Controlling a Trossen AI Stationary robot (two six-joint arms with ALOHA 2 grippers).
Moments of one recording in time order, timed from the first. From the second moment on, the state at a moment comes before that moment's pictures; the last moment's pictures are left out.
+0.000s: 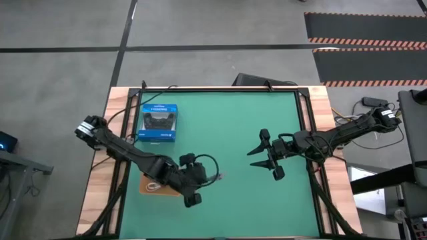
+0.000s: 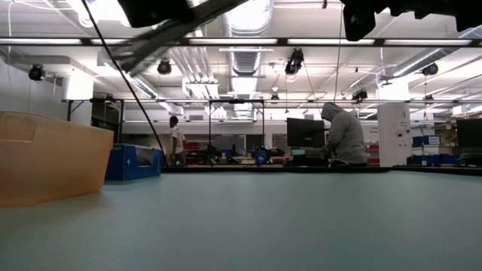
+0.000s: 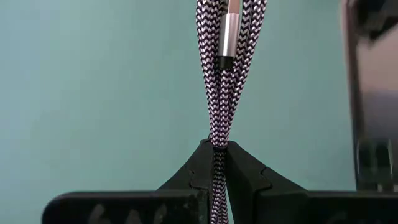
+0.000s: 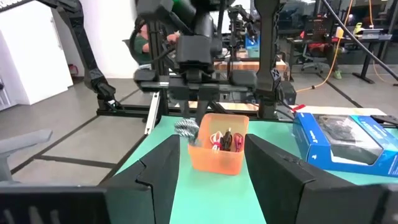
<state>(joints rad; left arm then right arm) -0.49 1.60 1.31 -0.59 -0.37 -0.61 0.25 0.99 0.45 0.53 -0.02 0.04</state>
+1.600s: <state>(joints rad) -0.50 1.61 1.08 -1.17 -0.04 -0.64 0.25 0.99 0.45 0.52 -0.03 0.04</state>
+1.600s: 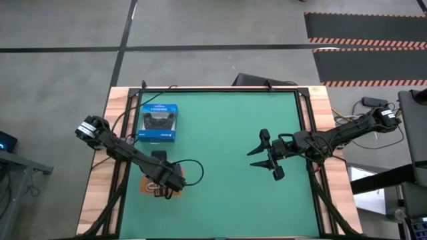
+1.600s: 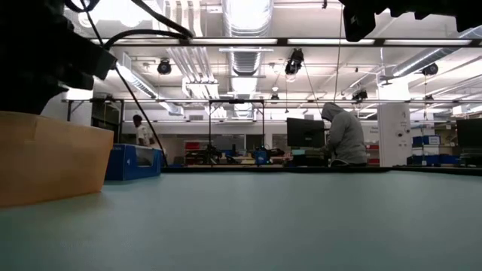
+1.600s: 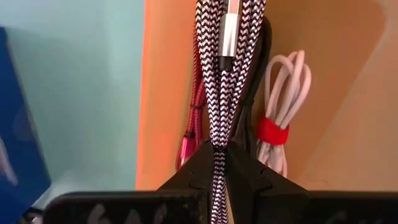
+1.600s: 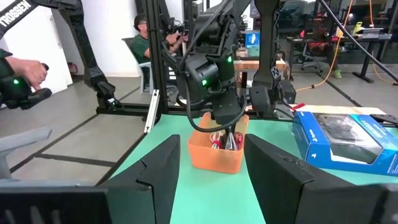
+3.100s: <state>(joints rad) -0.50 1.60 1.06 -1.11 -0.04 -0.68 0.25 0.99 0.45 0.51 -0.03 0.04</state>
